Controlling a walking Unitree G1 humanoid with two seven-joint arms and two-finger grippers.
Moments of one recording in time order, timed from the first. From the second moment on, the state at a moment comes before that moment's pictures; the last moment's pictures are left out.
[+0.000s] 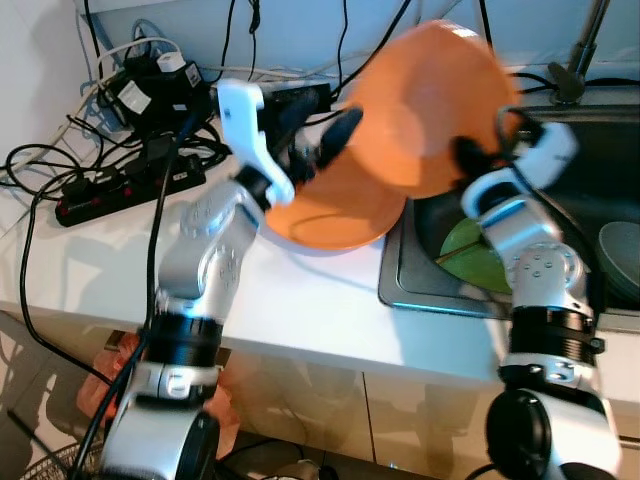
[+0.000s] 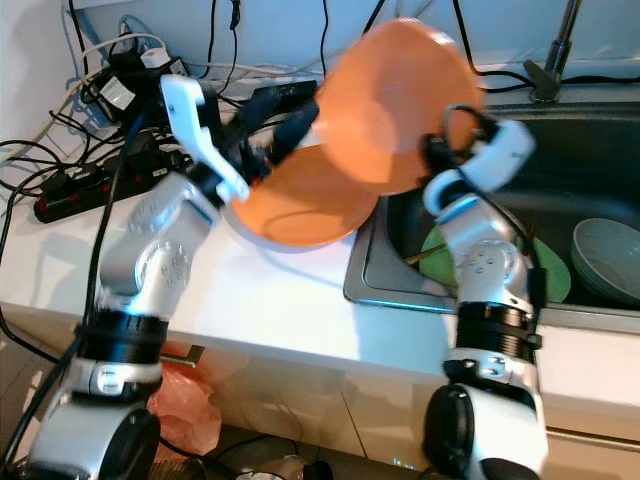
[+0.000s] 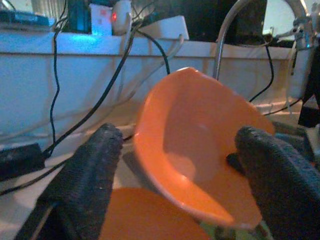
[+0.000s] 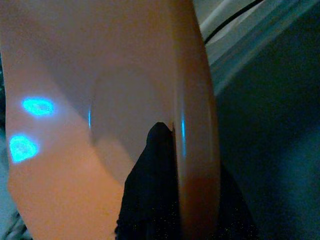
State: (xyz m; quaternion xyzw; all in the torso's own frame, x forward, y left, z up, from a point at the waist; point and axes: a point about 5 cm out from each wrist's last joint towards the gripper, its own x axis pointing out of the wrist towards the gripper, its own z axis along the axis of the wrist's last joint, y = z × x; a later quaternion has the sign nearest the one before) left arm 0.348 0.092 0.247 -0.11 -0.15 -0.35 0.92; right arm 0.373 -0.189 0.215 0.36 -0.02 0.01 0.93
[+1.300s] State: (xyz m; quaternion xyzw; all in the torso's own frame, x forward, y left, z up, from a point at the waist) left arm 0.336 0.092 0.198 -0.05 -0.05 -0.33 0.94; right arm 0.371 -0.245 0.147 0.17 0.12 -0.21 0.96
